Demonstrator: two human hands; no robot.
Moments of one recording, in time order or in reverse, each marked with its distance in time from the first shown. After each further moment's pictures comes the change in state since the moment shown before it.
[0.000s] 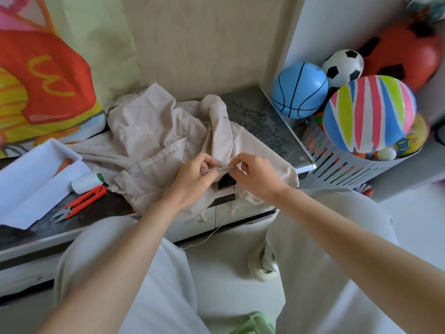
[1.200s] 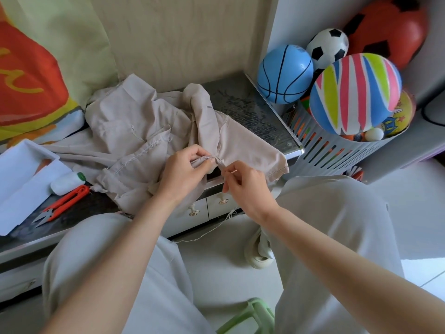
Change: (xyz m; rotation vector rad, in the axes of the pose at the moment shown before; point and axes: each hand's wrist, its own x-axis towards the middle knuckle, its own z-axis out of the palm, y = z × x) left_hand 0.003 -0.003 0.019 -0.058 0.123 0.050; right_hand -0.046 0.008 0.021 0.279 0.093 0.163
